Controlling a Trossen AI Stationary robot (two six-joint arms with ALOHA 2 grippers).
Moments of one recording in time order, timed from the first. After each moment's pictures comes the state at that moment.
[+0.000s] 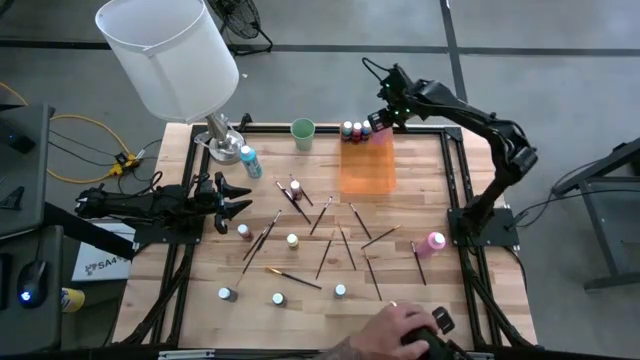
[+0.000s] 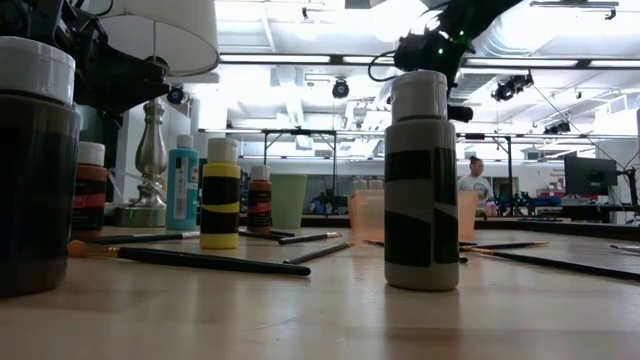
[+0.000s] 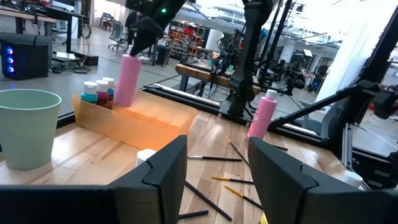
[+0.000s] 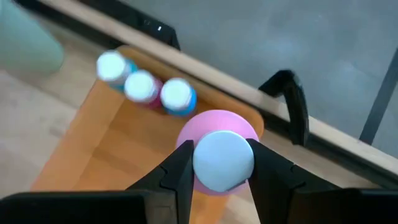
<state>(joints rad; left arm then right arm) -0.10 0.01 0.01 0.06 -0.32 -0.24 -0.80 1.67 1.46 -0.85 0.11 0.30</state>
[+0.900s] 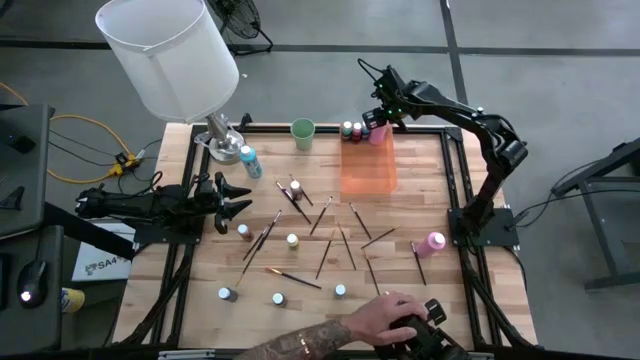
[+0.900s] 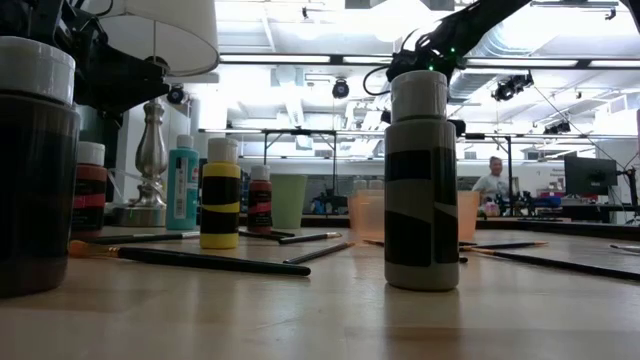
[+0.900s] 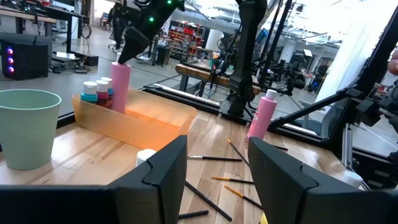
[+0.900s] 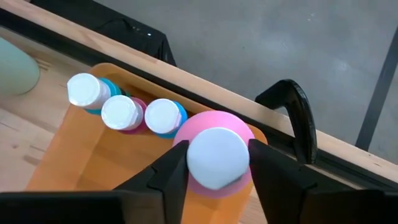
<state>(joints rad) -0.10 0.01 0.01 0.06 -0.32 -0.24 -0.82 1.76 1.47 -0.77 0.13 0.32</state>
